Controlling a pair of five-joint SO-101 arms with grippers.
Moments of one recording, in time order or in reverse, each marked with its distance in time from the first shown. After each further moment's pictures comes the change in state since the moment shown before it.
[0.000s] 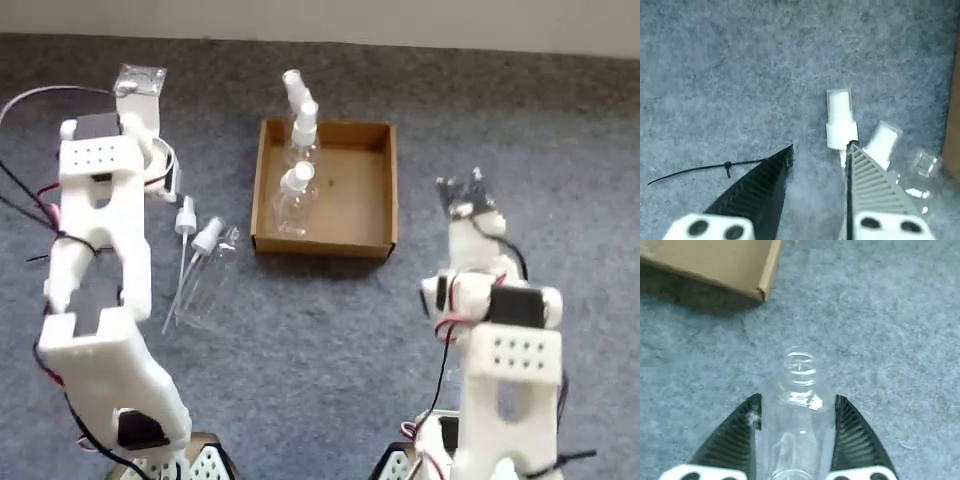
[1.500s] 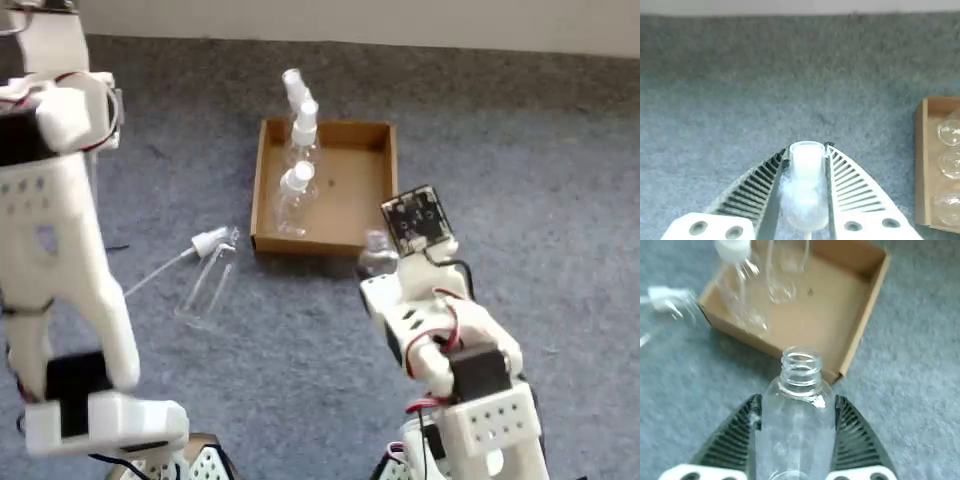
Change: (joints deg) left arm -2.4 -29.6 -17.1 8.6 0.8; right arm -22.6 -18.6 8.0 -14.9 -15.3
